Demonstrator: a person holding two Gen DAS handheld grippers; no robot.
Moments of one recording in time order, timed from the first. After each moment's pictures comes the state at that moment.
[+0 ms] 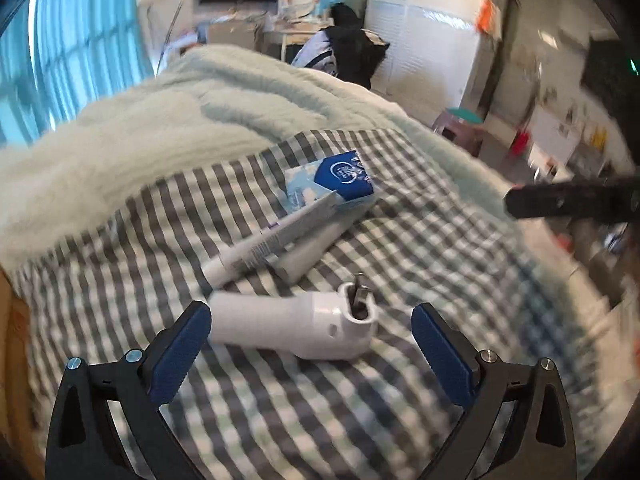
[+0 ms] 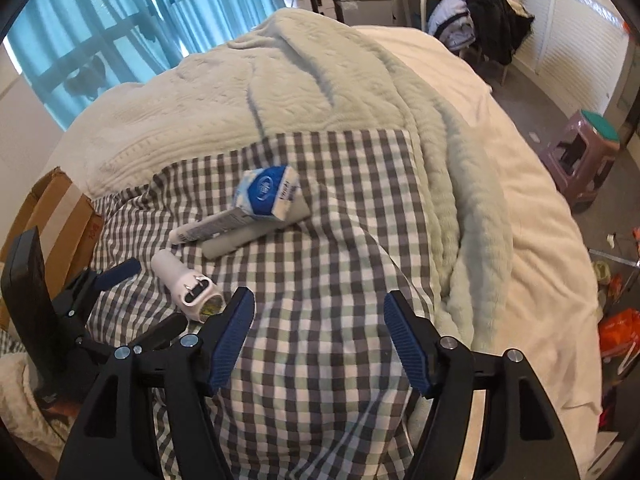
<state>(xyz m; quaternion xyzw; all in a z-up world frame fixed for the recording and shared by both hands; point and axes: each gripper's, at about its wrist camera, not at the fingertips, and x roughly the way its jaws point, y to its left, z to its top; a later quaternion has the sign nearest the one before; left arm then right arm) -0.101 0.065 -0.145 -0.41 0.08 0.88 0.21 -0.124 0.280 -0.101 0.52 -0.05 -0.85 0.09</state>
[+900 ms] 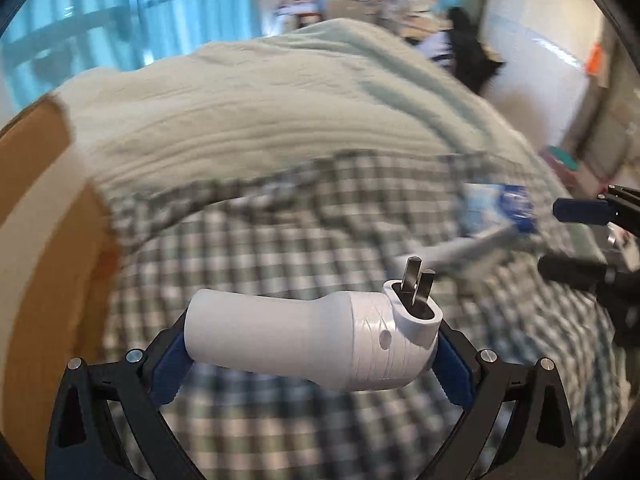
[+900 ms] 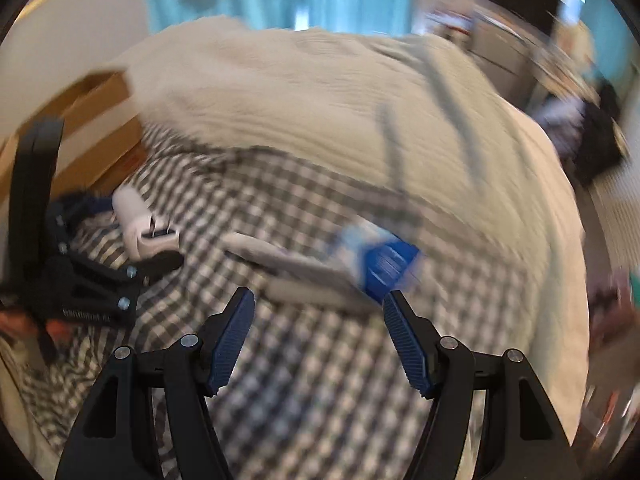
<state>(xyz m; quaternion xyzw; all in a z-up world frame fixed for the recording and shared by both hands) -0.148 -0.043 -0.153 -0.47 0.00 0.88 0.02 -0.177 0.140 -0.117 0.46 0.19 -0.82 0.27</state>
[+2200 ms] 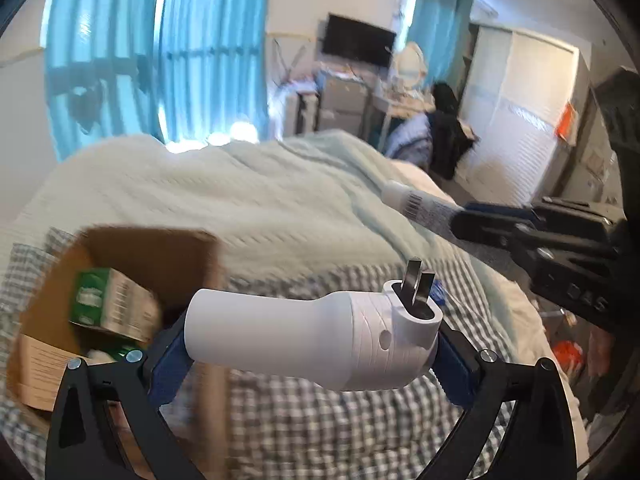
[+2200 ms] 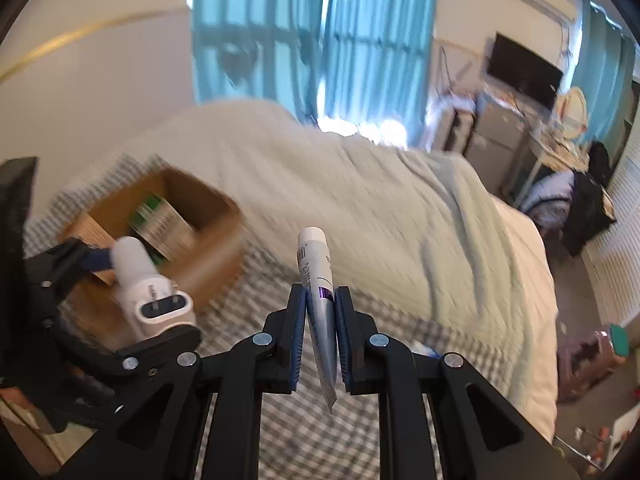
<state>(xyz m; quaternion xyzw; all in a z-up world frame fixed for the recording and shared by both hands) -0.040 -0.122 0.048 -0.35 -0.05 0.94 0.05 -0.079 0.034 0.080 0.34 0.15 -0.89 0.28</state>
